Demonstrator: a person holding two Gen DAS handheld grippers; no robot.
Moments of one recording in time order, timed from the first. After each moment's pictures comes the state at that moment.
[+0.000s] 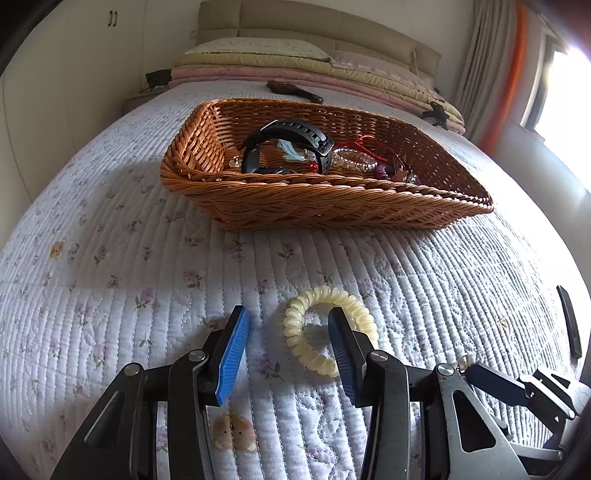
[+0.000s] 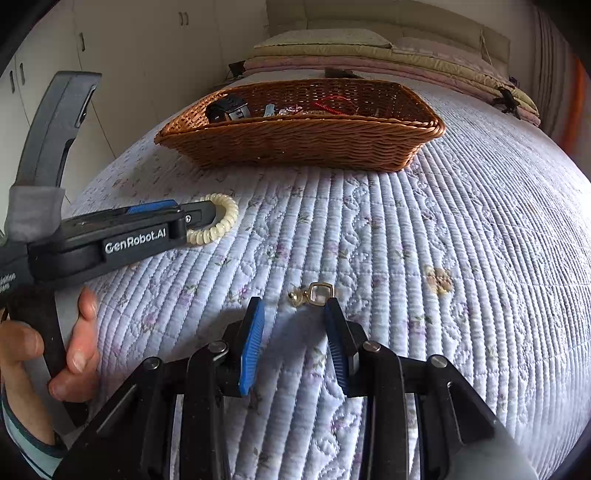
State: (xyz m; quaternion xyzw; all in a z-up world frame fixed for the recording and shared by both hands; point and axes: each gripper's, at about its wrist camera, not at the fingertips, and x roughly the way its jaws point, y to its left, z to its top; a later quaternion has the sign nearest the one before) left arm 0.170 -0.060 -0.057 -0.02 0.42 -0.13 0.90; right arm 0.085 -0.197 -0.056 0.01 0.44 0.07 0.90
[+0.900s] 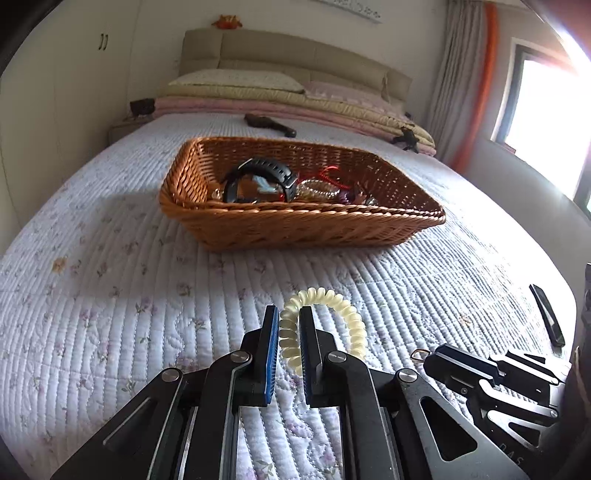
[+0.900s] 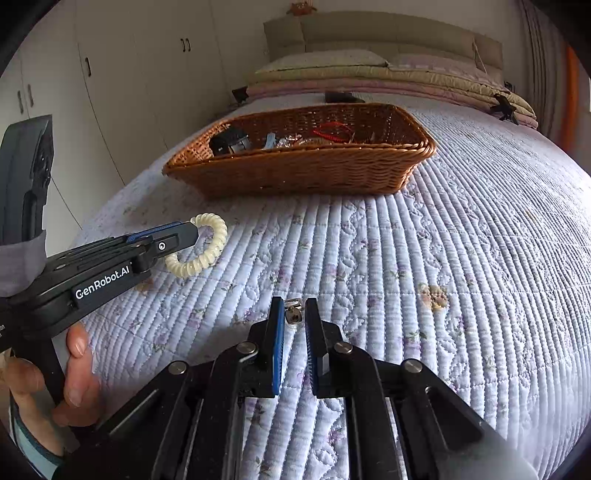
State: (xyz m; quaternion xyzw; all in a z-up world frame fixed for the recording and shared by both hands) left arm 0.129 -0.055 -0.039 -0.03 0.35 -0.18 0.92; right arm 0.068 -0.208 -0.047 0.04 0.38 0.08 0.92
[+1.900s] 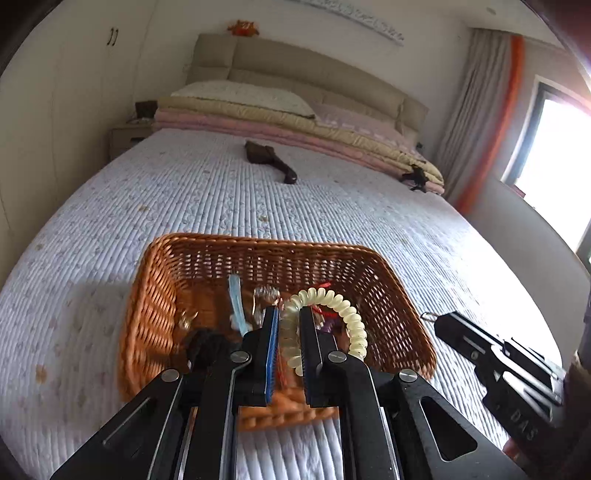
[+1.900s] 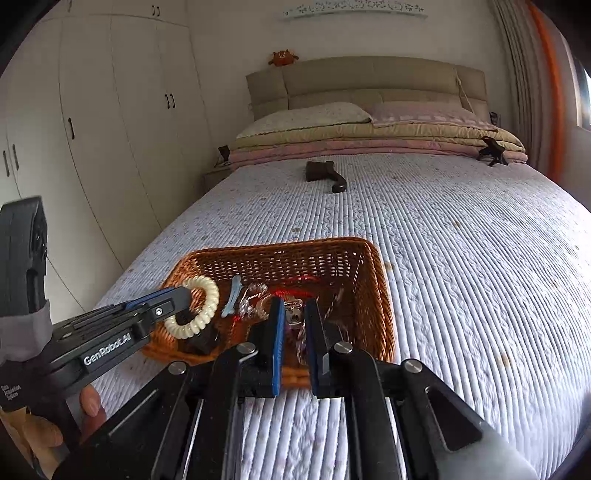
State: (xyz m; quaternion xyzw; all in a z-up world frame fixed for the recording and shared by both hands) left arm 0.258 -0.088 0.042 -0.09 0.36 -0.17 0.91; right arm 0.204 -0.251 0.057 0.06 0.31 0.06 0.95
